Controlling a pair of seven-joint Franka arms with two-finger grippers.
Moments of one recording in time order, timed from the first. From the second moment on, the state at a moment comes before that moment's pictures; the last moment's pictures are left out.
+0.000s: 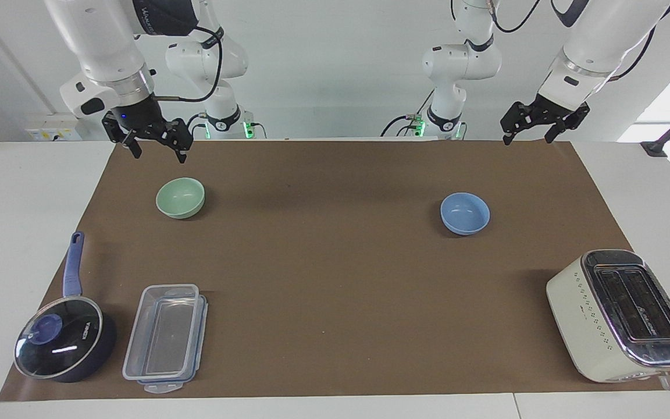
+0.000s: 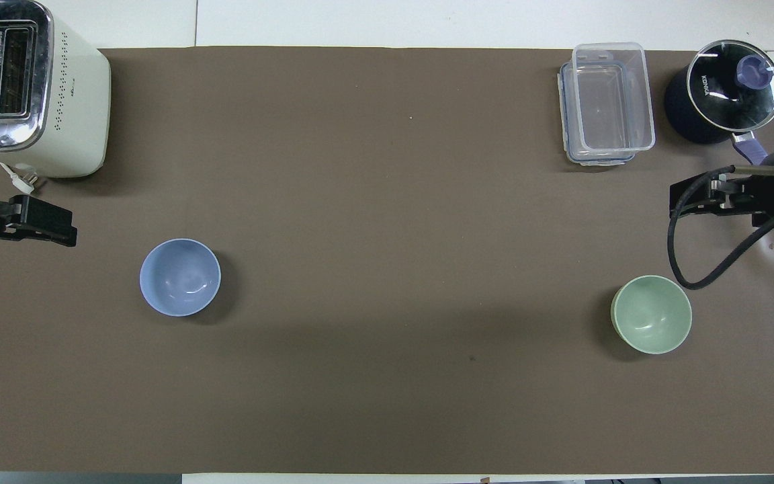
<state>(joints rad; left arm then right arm) -0.07 -0.05 -0.06 -1.56 -0.01 1.42 -0.10 -0.02 -0.04 0.08 -1.63 -0.04 1.56 0.20</state>
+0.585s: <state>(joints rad) -0.07 -0.05 -0.07 -1.56 -0.01 1.42 -0.09 -0.02 -0.04 0.08 -1.64 -0.02 1.56 0.20</state>
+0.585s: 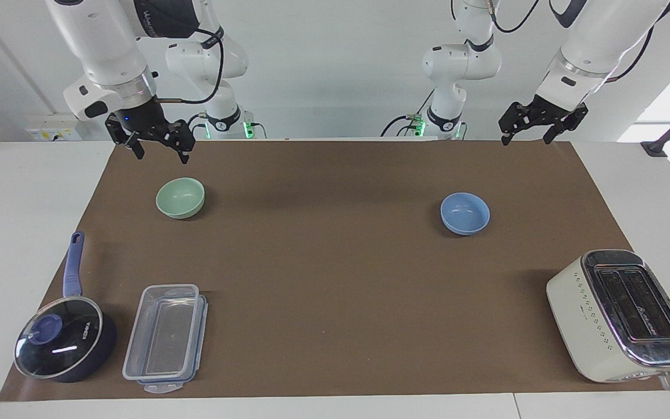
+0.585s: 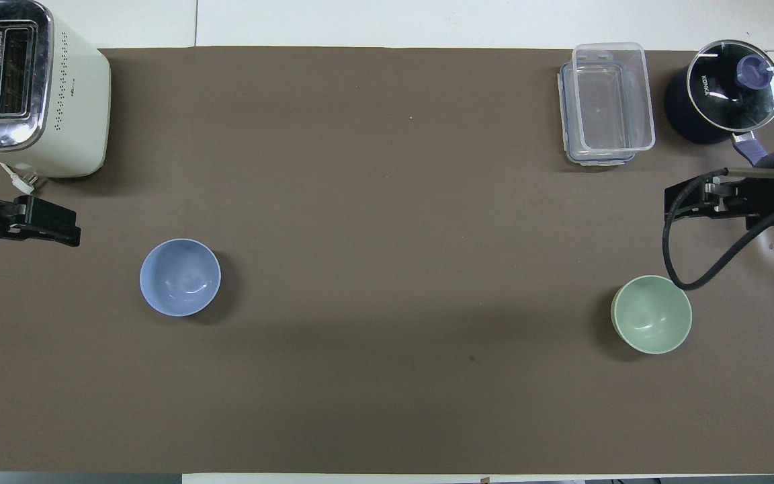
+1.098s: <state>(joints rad) -0.07 -0.05 -0.07 -1.57 -0.01 1.43 -0.09 -0.02 -0.05 0.07 -1.69 -0.02 1.58 0.16</state>
